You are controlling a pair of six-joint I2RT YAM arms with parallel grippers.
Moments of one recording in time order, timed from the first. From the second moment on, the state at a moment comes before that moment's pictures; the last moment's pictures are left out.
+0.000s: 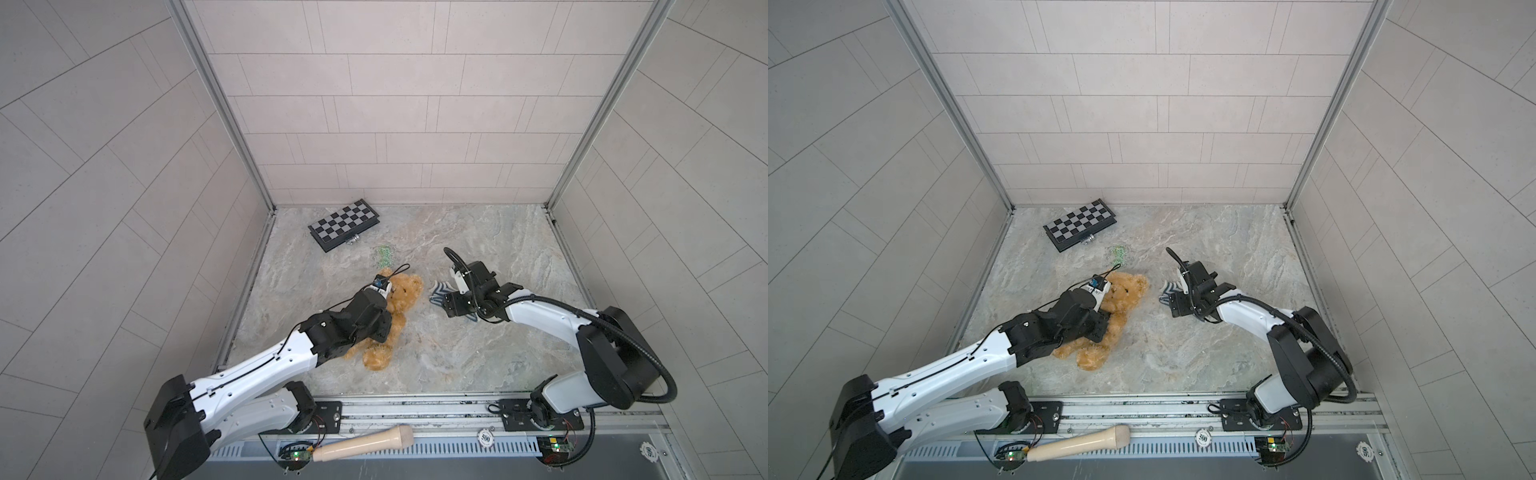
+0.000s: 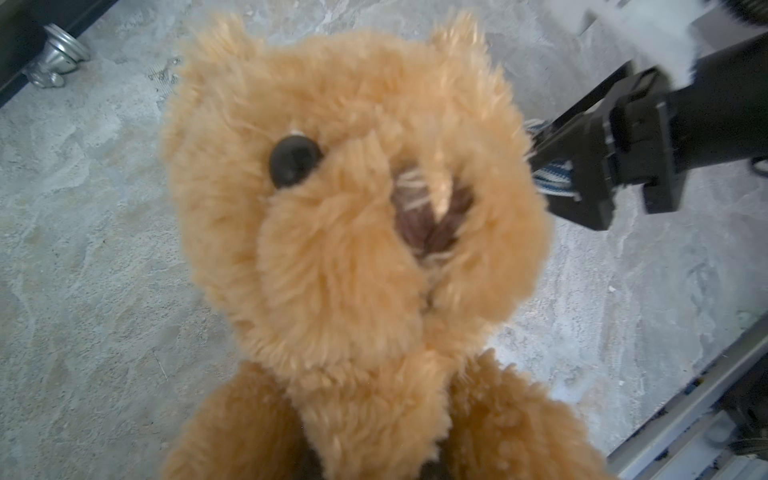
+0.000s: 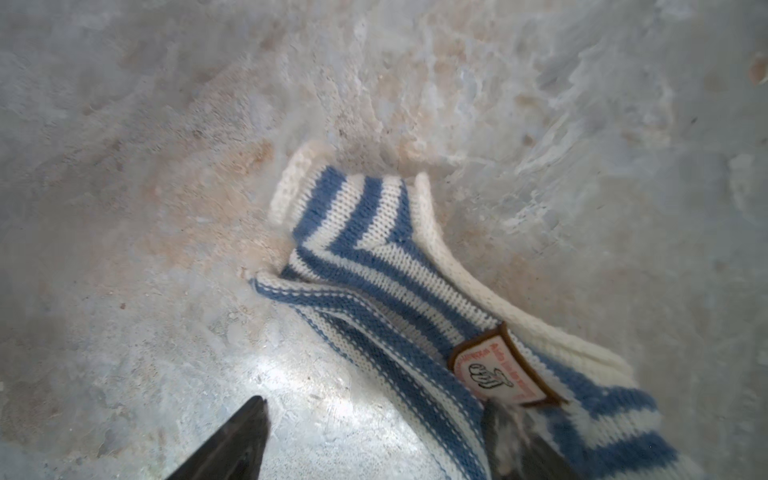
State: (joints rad) left arm -0.88 1.01 0.72 -0.51 -0.18 -0.39; right arm 0.49 1.50 0.77 -0.30 -0.06 0.30
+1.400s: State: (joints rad) left arm -0.82 0.82 0.62 -0.57 -0.17 -0.39; right arm 0.65 1.64 0.96 -0.43 0.03 0.27
